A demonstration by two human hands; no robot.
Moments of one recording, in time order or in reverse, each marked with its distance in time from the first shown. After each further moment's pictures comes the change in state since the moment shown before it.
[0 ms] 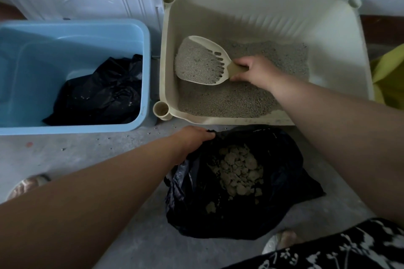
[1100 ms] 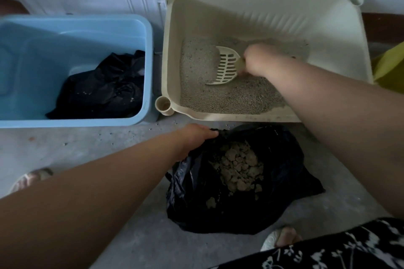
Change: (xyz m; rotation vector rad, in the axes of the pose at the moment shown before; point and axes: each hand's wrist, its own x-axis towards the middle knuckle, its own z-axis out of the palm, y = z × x) left_hand -0.007 0.000 0.002 0.062 -0.004 -0.019; right_hand 0.013 -0.027 -0.009 -0.638 -0.028 0.204
